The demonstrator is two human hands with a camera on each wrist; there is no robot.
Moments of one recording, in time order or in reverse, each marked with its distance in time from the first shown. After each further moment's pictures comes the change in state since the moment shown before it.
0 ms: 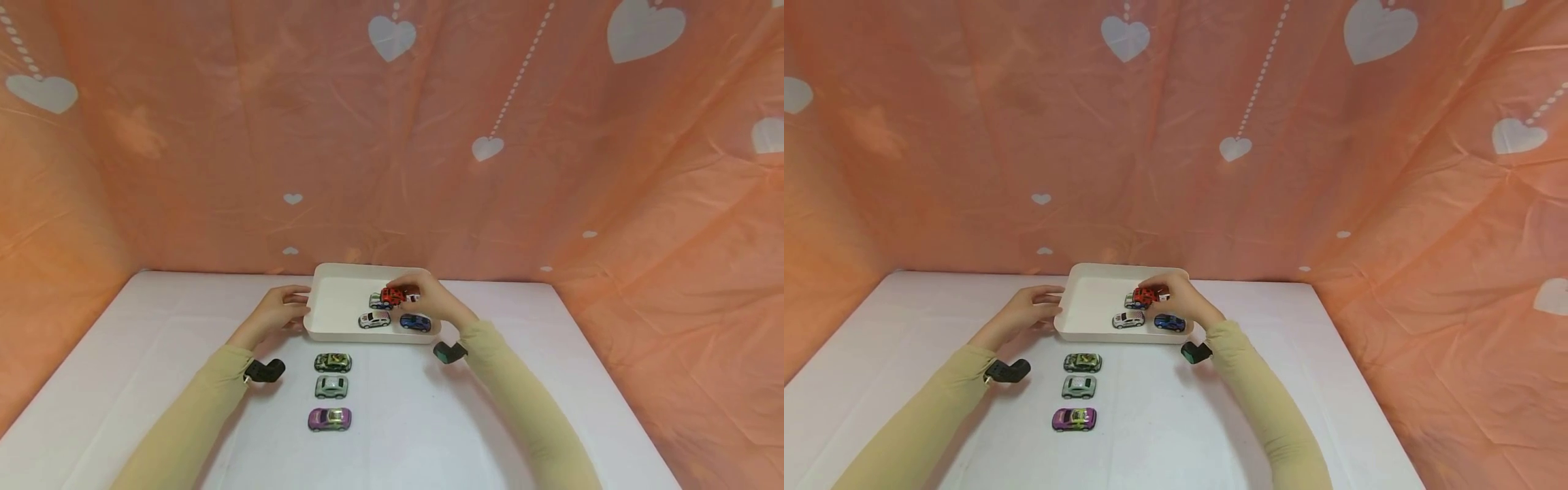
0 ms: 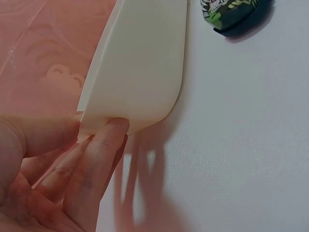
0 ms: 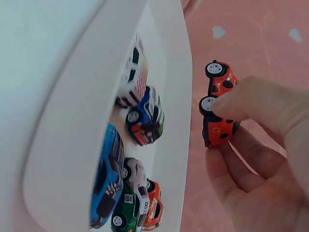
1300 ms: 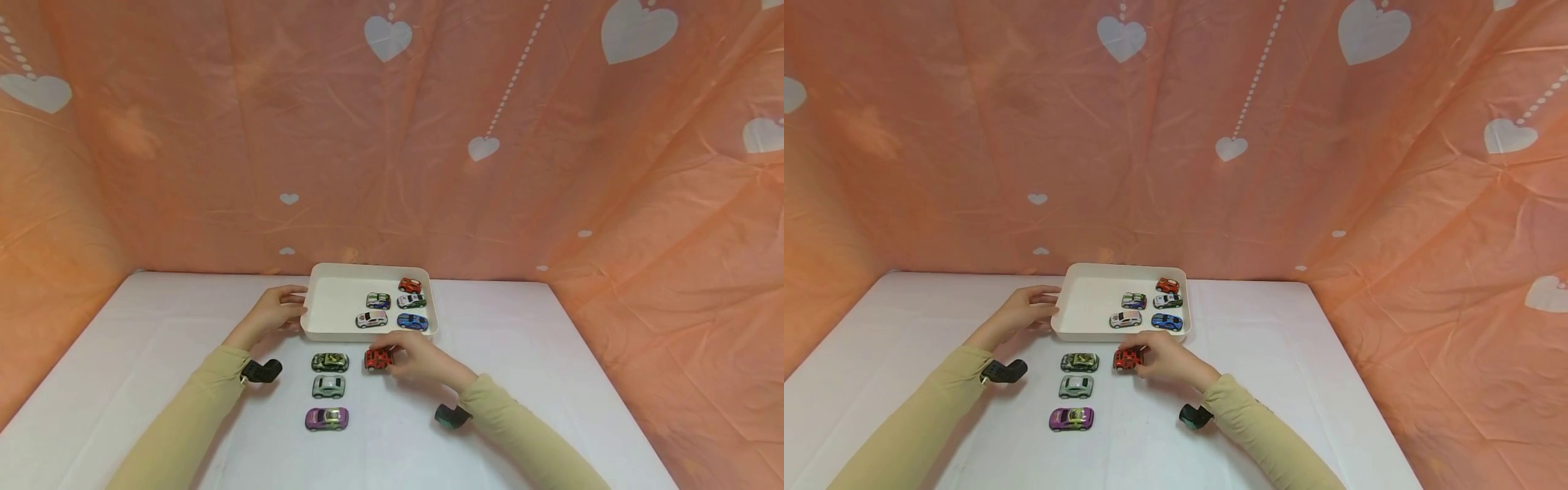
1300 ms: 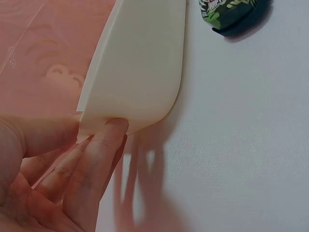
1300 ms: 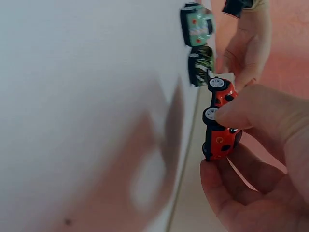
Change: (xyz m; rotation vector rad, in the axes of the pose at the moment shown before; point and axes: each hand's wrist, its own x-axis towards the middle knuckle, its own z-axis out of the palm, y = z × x) left_hand -0.001 0.003 -0.003 0.024 0.001 -0.019; right_hand -0.059 -0.023 0.069 -0.054 -0.091 -0.052
